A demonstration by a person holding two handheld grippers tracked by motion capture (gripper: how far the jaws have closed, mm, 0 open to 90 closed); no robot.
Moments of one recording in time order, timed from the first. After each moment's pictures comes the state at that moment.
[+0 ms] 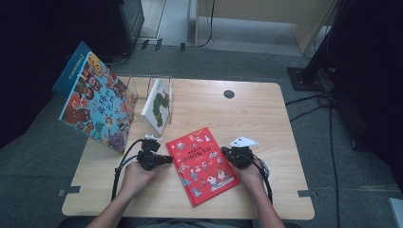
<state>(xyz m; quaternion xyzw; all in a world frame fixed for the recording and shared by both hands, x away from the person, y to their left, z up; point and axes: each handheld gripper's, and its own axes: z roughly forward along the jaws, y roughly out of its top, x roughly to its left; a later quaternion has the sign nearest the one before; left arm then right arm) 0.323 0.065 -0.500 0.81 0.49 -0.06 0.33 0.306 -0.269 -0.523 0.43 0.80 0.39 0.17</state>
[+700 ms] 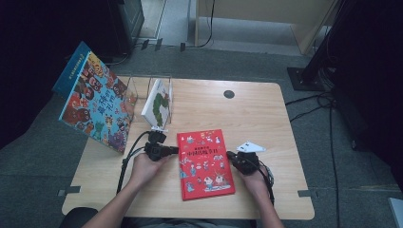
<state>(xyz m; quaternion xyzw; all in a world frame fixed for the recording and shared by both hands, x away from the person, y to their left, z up) 0.353 0.047 -0.504 0.80 0.49 -0.05 0.35 0.285 -0.284 -0.523 0.46 0.78 0.39 0.17</state>
